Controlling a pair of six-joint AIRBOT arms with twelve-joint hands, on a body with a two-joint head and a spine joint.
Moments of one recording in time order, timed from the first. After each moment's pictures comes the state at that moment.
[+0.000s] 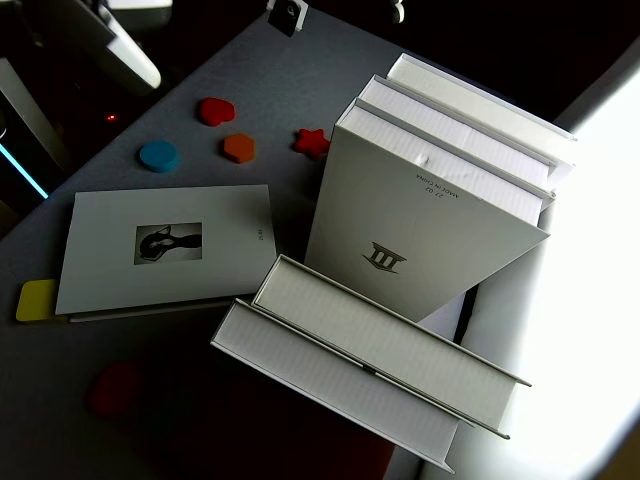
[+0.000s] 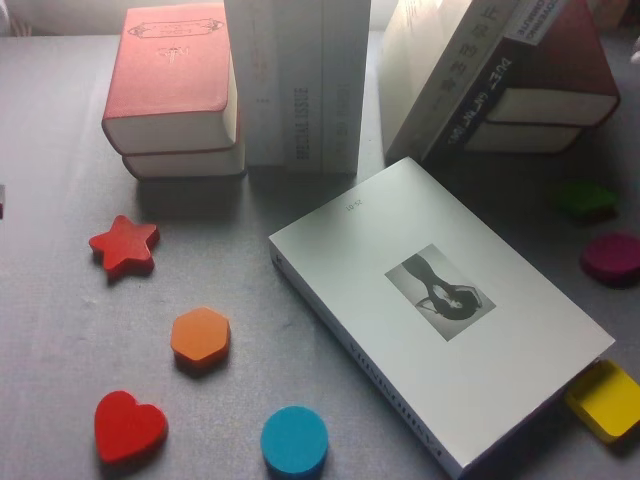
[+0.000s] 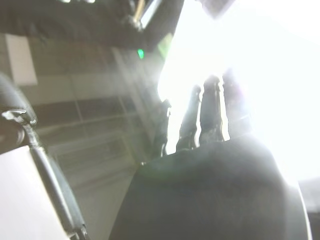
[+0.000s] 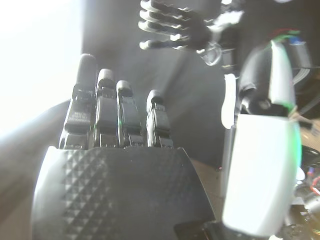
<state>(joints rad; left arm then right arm) 0.92 -0.96 1.46 0.11 -1.39 -0.68 -0.17 -0.62 1.09 -1.00 0.74 -0.09</state>
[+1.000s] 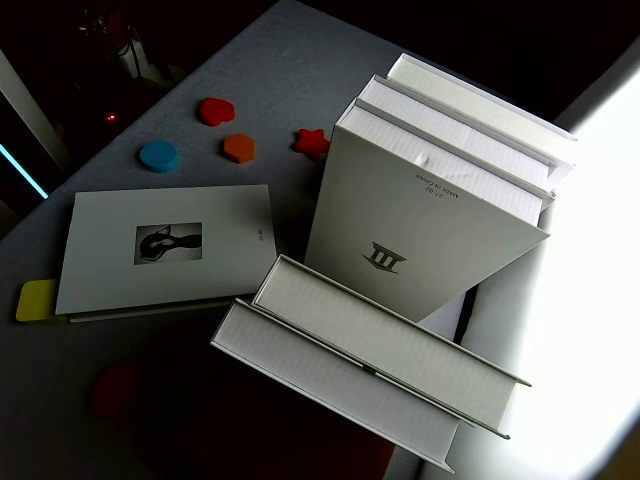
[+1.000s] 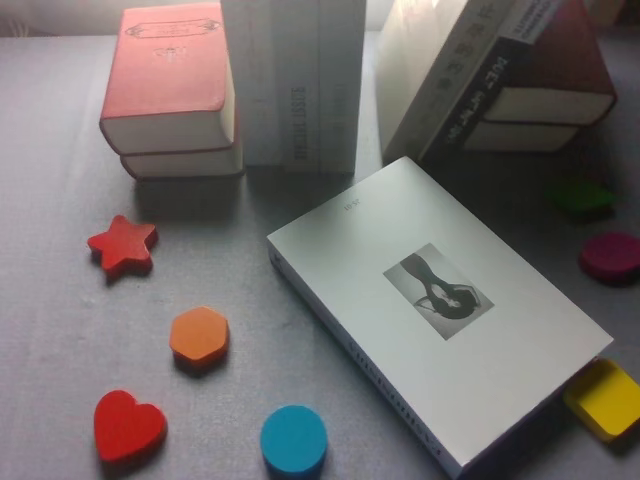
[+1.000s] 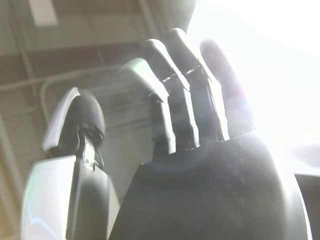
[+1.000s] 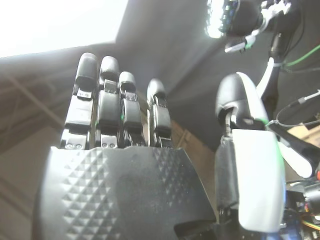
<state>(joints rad) 0.93 -0.92 1.40 -0.02 -1.64 -0.68 -0.21 -0.41 0.95 -0.72 0.85 -0.35</state>
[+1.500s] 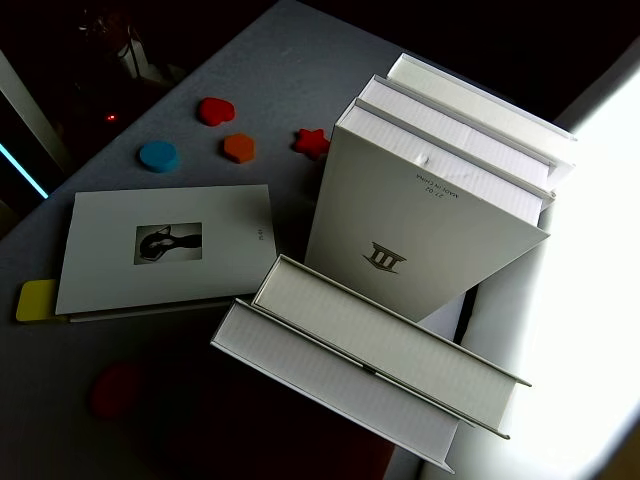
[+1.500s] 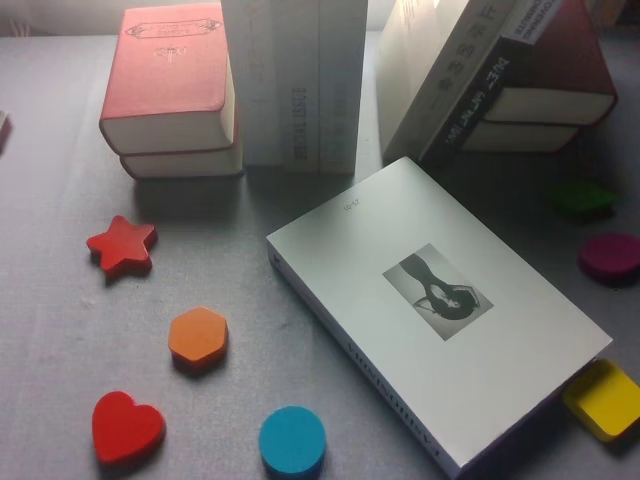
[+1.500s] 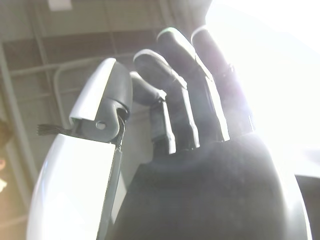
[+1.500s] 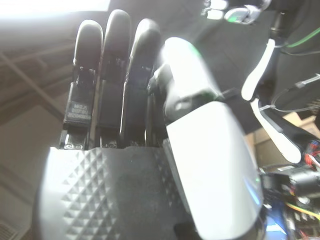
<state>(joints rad) 0.85 -0.97 1.40 0.01 -1.65 -0.68 -0.31 -0.35 0.87 -0.64 1.07 -0.48</state>
